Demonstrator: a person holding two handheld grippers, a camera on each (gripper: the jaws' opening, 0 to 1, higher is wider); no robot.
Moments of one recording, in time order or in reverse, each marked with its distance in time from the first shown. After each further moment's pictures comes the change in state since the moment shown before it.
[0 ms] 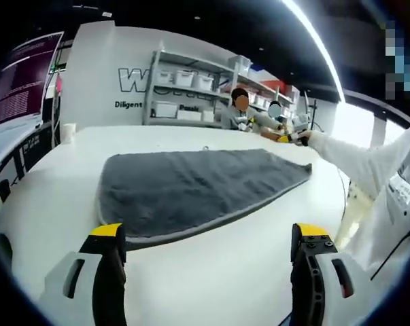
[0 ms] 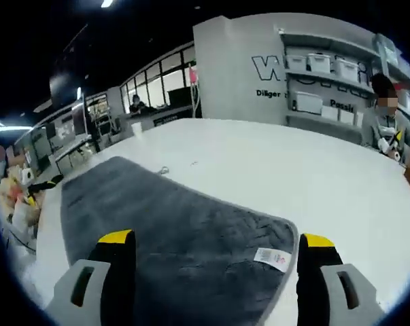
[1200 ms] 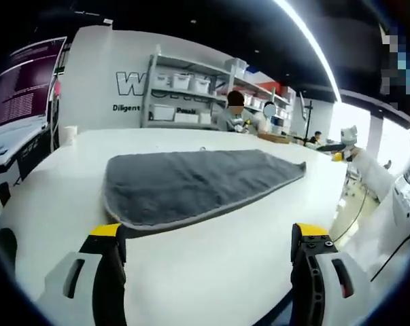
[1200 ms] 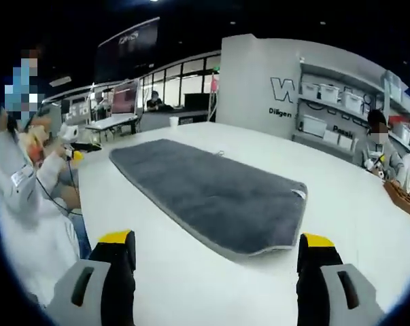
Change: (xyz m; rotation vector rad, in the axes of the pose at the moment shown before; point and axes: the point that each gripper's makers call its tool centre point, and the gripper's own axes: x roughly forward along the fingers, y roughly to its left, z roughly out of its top) left arm -0.025 0.001 -0.009 0.011 -0.008 -0.014; right arm -0.160 0.116 -0.092 -0.107 -0.043 -0.060
